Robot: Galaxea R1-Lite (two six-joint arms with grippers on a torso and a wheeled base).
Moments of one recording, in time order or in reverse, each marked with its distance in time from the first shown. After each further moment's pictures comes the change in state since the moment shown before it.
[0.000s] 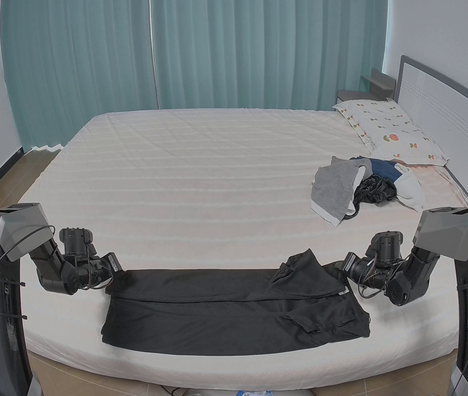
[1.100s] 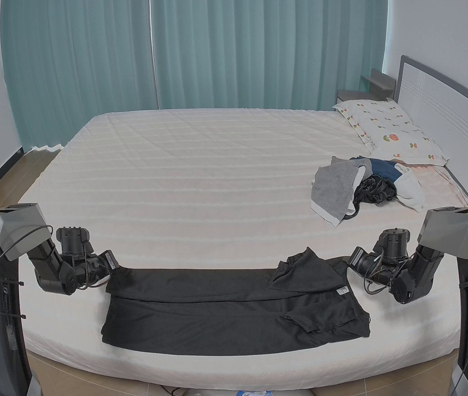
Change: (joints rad) left arm 0.013 -0.002 0.008 -0.043 -0.001 0.000; right arm -0.049 0.006 -0.002 -0.058 -0.012 0.005
